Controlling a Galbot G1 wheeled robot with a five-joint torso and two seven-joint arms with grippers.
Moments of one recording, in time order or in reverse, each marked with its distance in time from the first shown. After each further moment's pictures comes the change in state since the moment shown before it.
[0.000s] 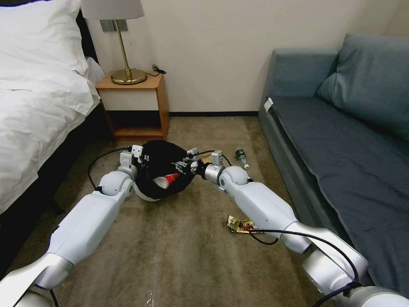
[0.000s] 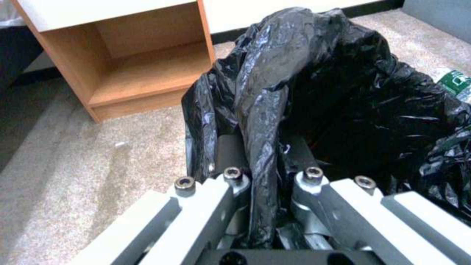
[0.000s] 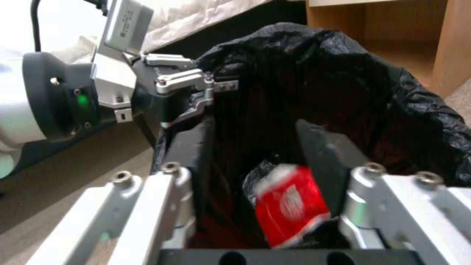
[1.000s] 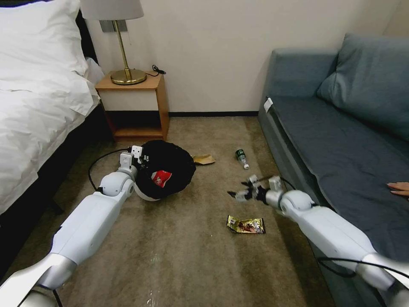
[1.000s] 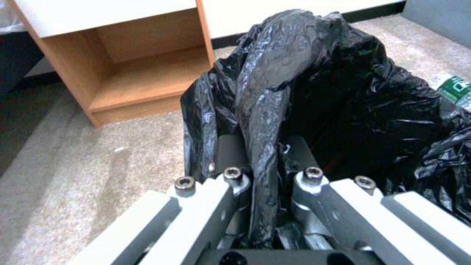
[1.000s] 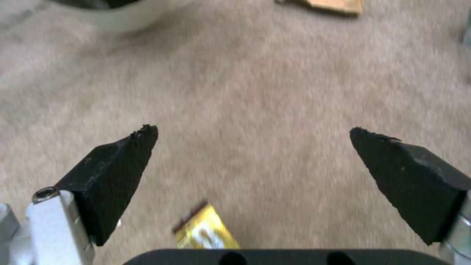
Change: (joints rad) left arm -0.006 -0.022 -0.016 0.019 0.025 -0.010 0.007; right arm -0.244 -0.453 0.016 0.130 -0.099 -0.013 0.051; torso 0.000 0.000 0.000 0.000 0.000
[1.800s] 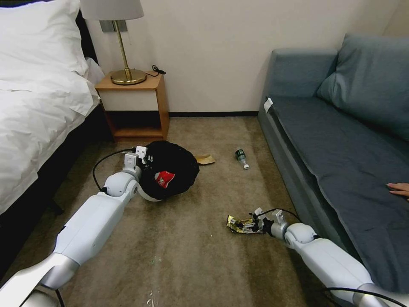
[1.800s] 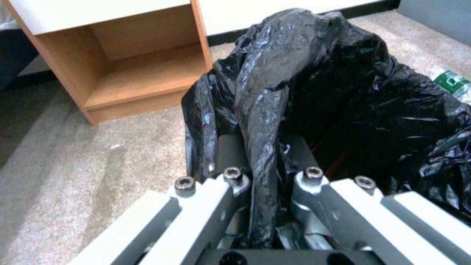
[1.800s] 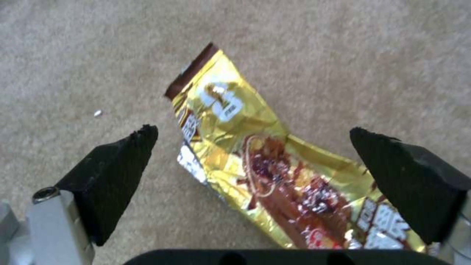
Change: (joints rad) left arm 0.013 0.011 0.023 -0.026 -0.015 0.004 -0.020; right arm -0.148 0.108 0.105 -0.186 -0.174 0.106 -0.037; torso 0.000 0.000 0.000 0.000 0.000
